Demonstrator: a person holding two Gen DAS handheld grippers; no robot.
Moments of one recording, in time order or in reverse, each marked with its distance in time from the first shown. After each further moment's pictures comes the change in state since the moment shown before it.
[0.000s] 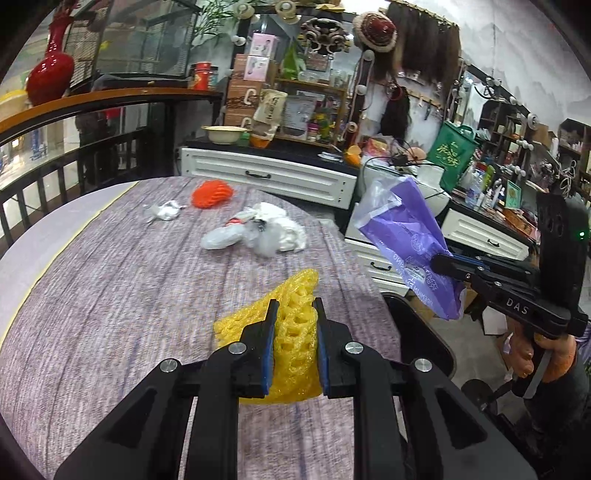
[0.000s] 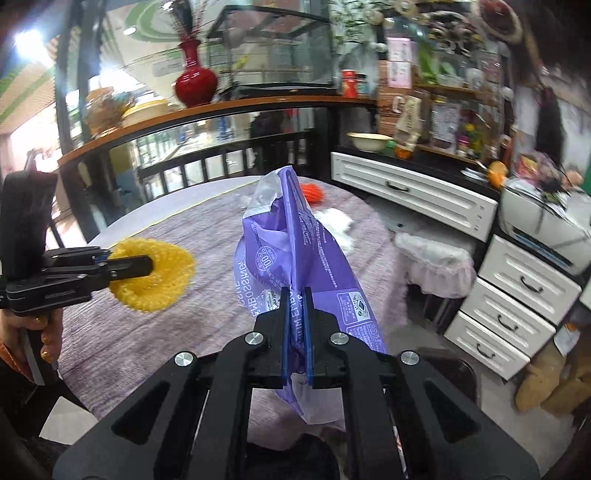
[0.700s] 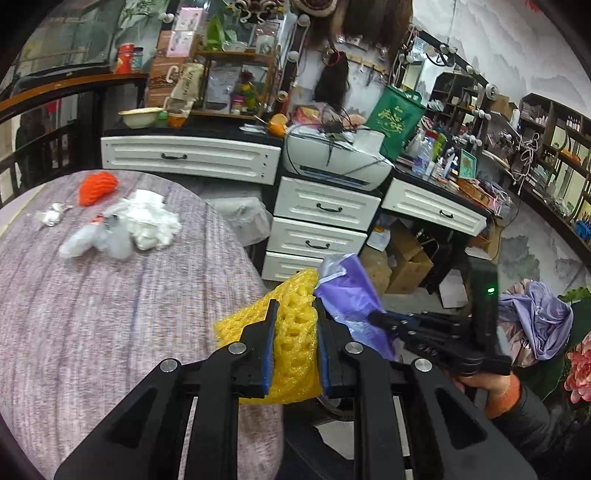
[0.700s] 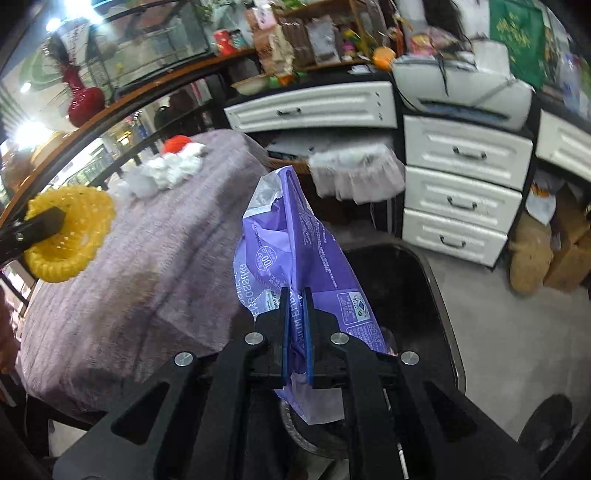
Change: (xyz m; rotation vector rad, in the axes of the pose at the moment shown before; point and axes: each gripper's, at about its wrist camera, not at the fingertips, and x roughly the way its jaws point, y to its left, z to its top) left arm 0.091 -0.113 0.009 0.066 0.108 -0.198; right arm 0.031 -0.130 -0.117 0.367 0.173 -0.143
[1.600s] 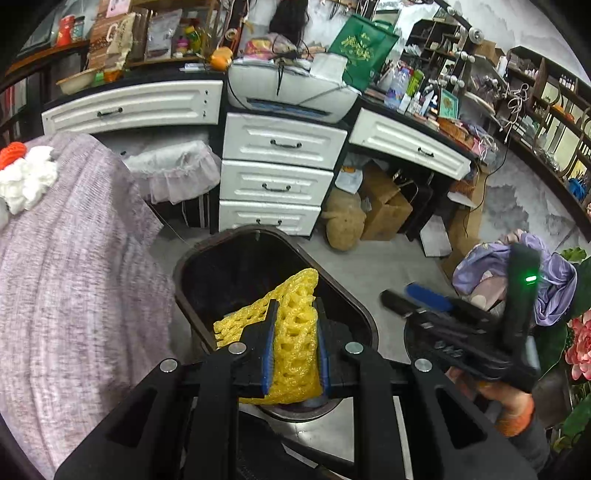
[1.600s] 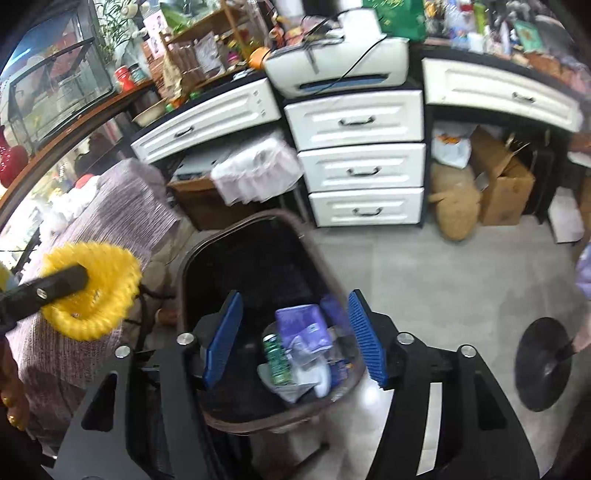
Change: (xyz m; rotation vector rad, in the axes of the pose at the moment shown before) left arm 0.111 -0.071 -0.035 0.067 0.211 -0.087; right arm -0.047 -0.086 -0.052 0.223 -0.109 -0.261
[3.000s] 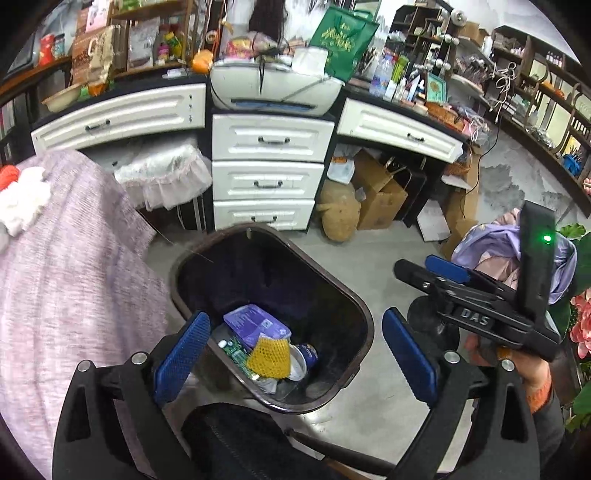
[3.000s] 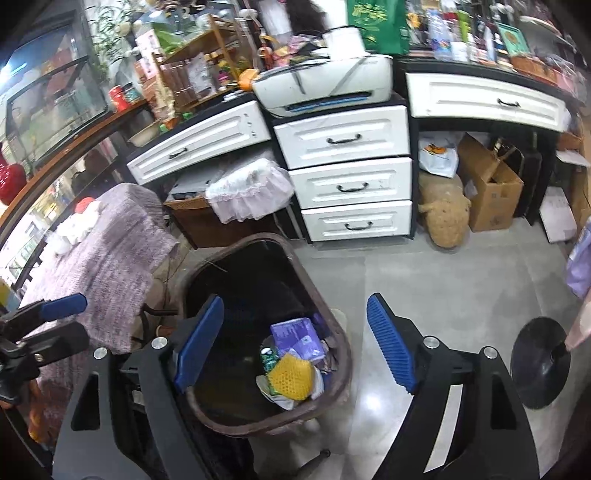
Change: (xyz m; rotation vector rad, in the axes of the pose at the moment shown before) left arm -0.016 -0.013 0.001 0.080 0.003 0.011; right arm -0.019 0.001 0.017 0.013 -0.035 0.037
